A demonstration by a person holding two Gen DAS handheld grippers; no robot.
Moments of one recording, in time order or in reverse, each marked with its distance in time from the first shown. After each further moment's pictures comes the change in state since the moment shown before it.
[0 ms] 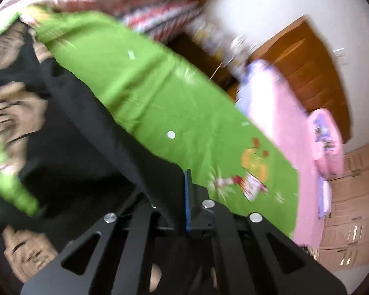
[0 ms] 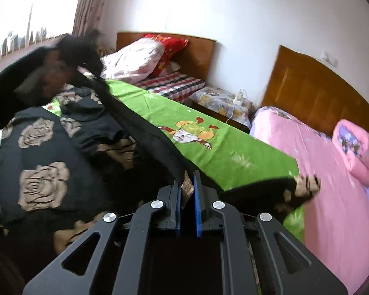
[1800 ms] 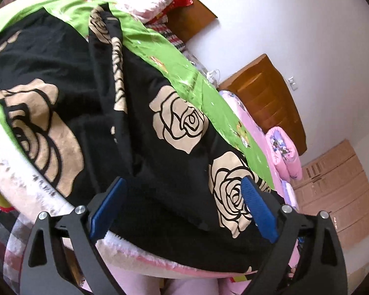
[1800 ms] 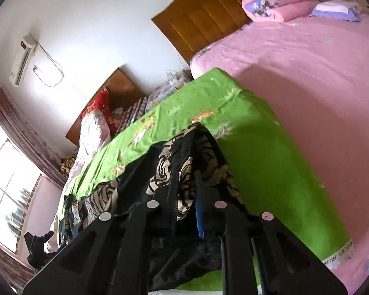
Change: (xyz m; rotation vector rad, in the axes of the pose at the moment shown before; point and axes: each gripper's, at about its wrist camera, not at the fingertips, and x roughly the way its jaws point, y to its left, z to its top) left arm -0.134 0.212 -0.177 -0.029 -0.162 -0.258; right arm -0.081 -0.101 -0.131 0.963 -0.039 0.024
